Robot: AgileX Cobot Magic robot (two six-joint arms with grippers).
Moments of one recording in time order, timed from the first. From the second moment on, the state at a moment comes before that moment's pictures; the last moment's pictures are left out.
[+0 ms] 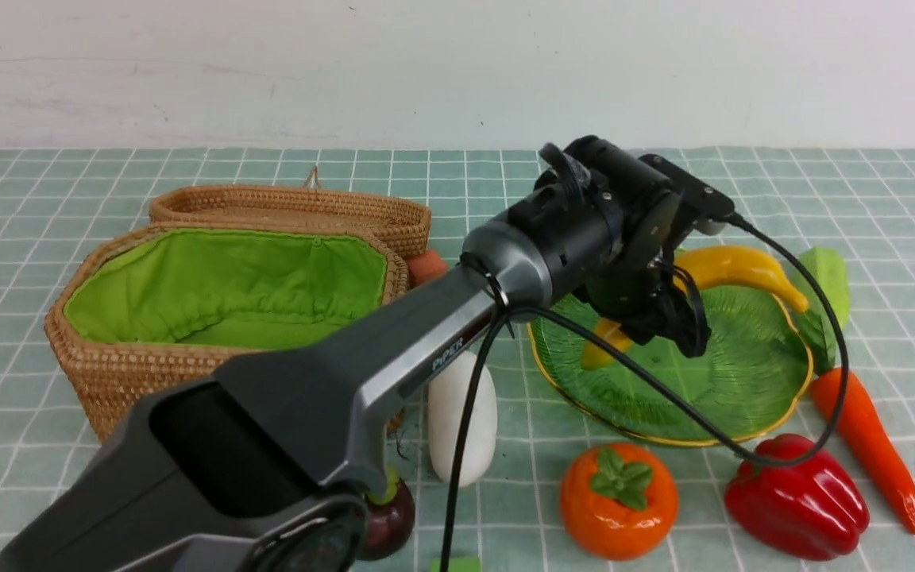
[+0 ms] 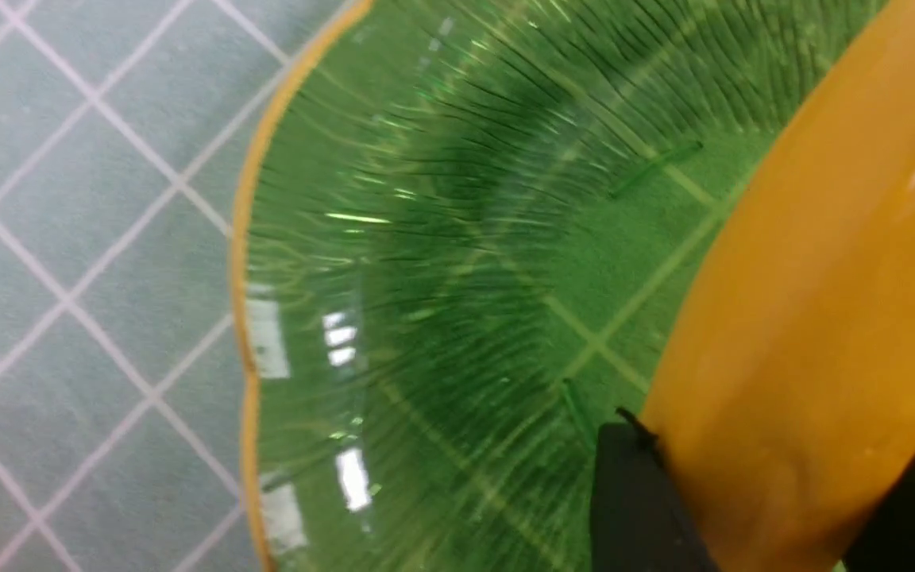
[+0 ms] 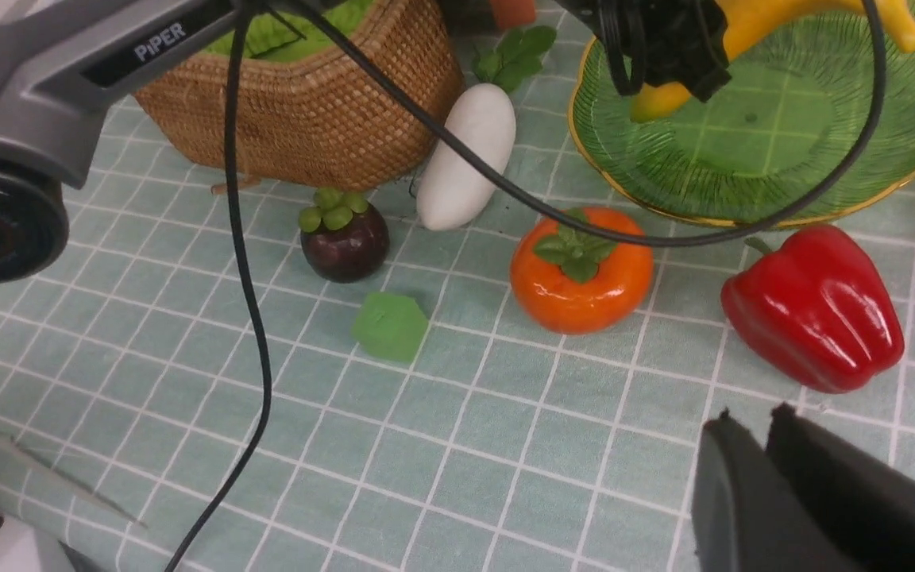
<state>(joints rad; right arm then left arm) 0.37 0.41 -0.92 0.22 1.16 0.10 -0.77 2.52 -2.48 0.15 0.95 -0.01</state>
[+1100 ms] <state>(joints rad) 0.37 0.41 -0.92 0.20 1.17 0.08 -0.76 1.43 -1.36 0.14 1.22 -0.31</state>
